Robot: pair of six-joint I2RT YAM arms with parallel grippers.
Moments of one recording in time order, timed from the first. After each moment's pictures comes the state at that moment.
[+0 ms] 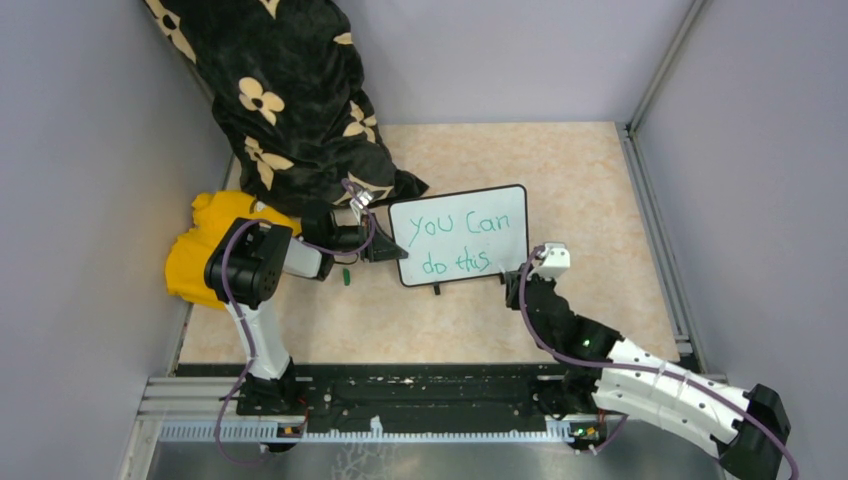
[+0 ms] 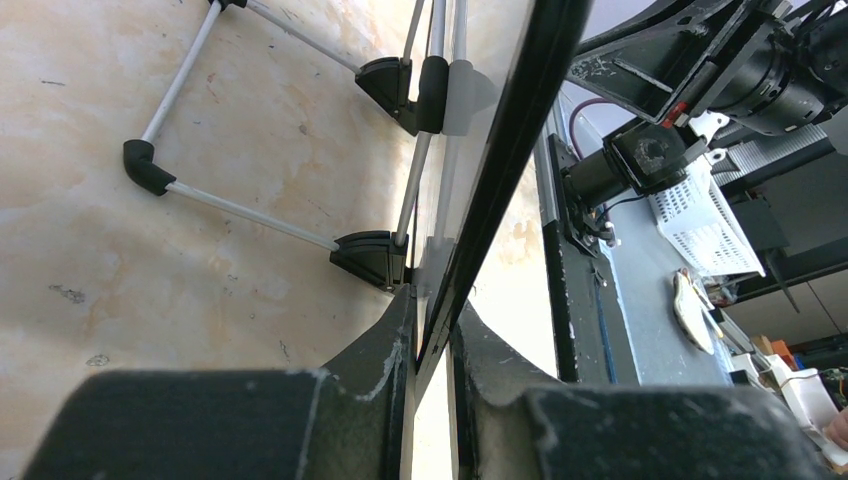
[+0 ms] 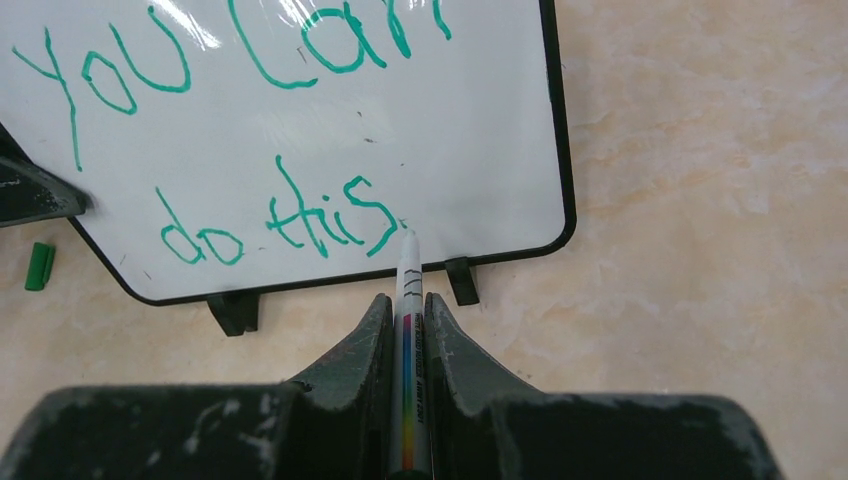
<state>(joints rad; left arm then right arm) -0.26 1.94 0.69 1.11 1.24 -0.59 0.94 0.58 0.32 -0.15 0.73 0.55</state>
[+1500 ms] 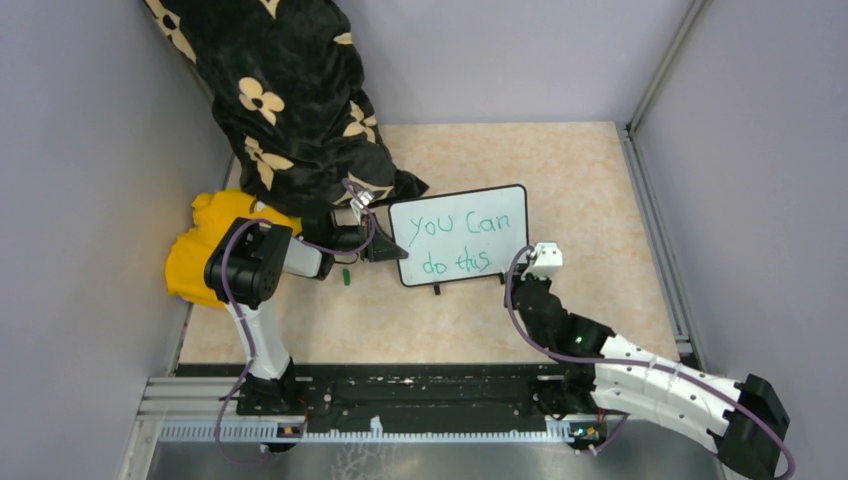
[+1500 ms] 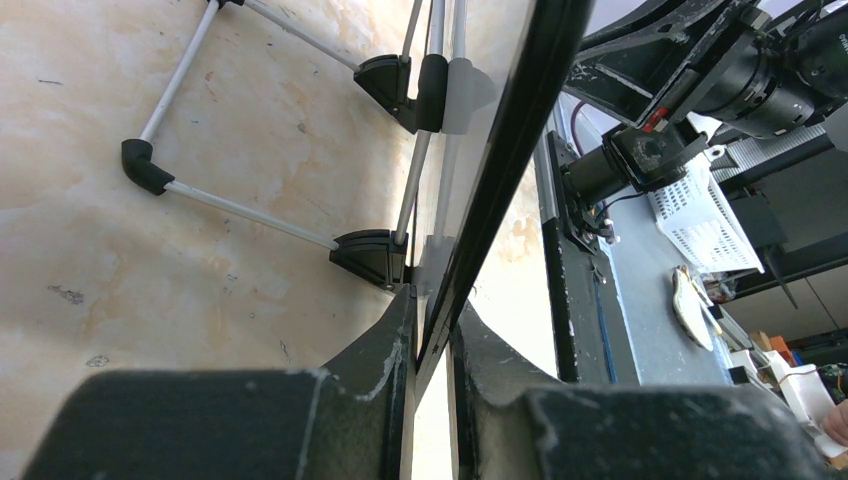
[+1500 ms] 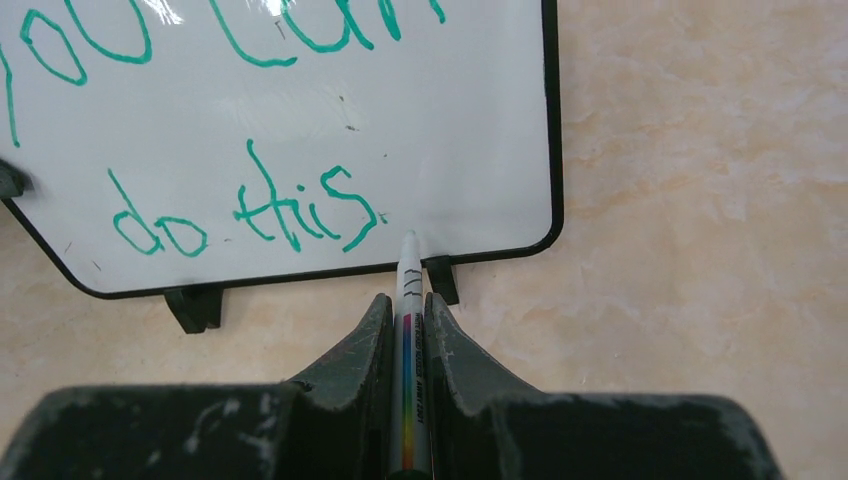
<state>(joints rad) -0.26 1.94 0.70 1.09 1.25 -0.57 0.94 0.66 0.31 -0.10 0.74 0.49</state>
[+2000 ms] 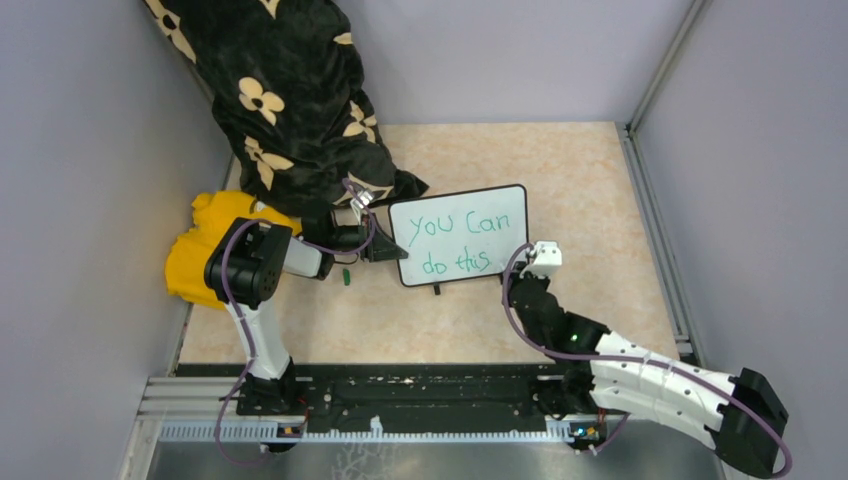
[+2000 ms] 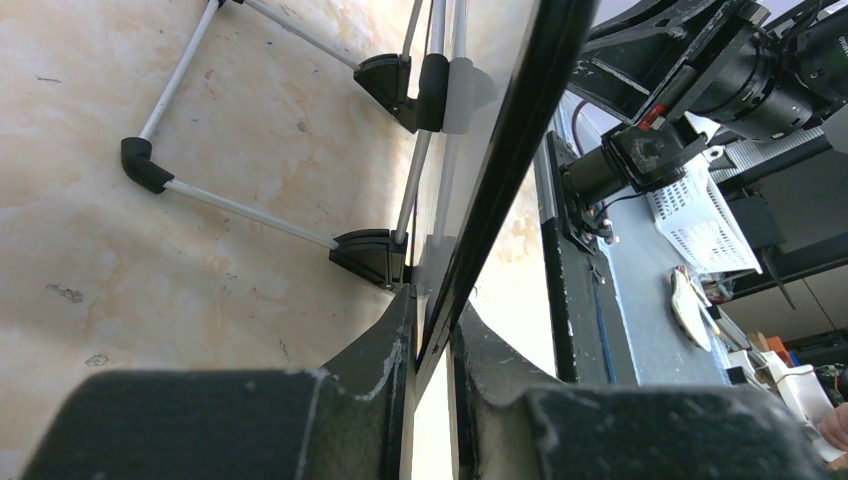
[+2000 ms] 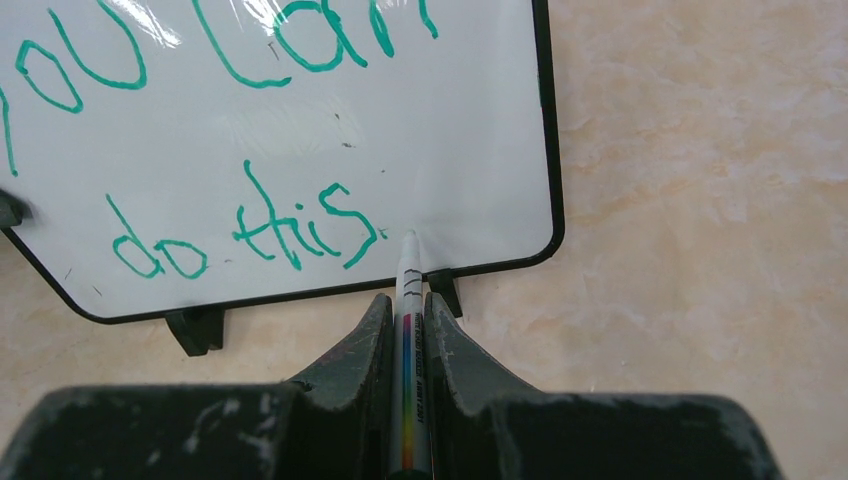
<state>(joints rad) -0.26 1.94 0.70 1.08 1.25 -0.57 0.94 0.70 0.31 -0.05 0.78 0.52</state>
